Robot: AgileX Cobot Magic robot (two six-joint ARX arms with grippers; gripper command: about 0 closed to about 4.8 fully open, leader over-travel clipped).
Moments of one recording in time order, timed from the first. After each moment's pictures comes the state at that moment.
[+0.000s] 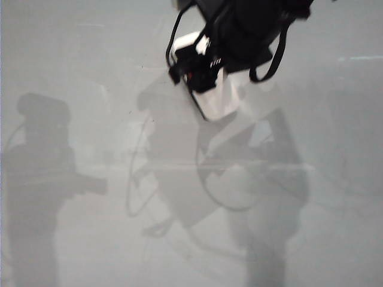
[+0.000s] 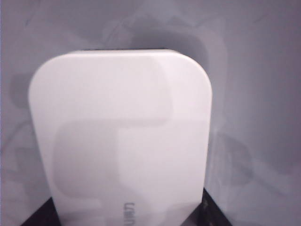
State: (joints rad) left arm 0.02 0.20 0.52 -0.31 0.43 -0.04; right arm 0.79 1.53 0.82 0.53 0.52 -0.39
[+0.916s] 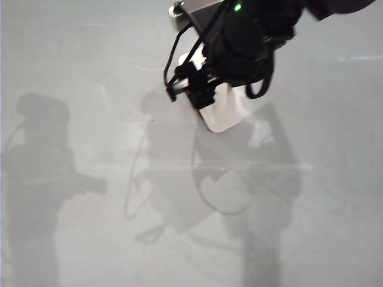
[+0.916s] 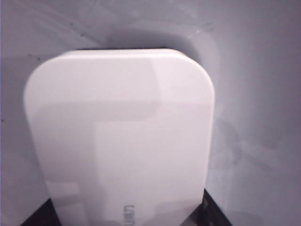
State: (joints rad) left arm 0.02 0.20 0.52 -0.31 0.43 -0.04; right arm 0.81 1.61 0.84 0.56 0.64 -0.35
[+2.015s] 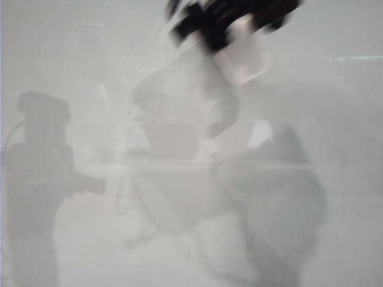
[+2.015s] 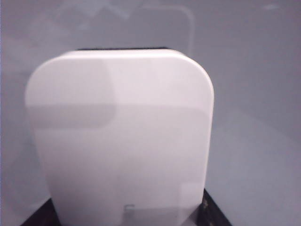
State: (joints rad) left arm 0.02 0.22 0.52 -0.30 0.40 0.00; right arm 0.94 1.32 0.78 0.41 0.96 -0.39
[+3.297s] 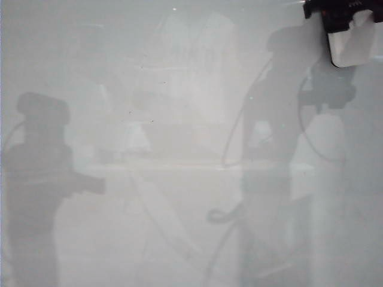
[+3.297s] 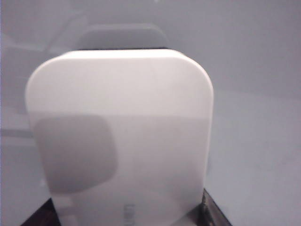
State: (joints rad) left arm 0.03 0.22 0.52 -0.30 0.40 0.00; right arm 0.40 1.07 0.61 0.51 0.60 -0.19
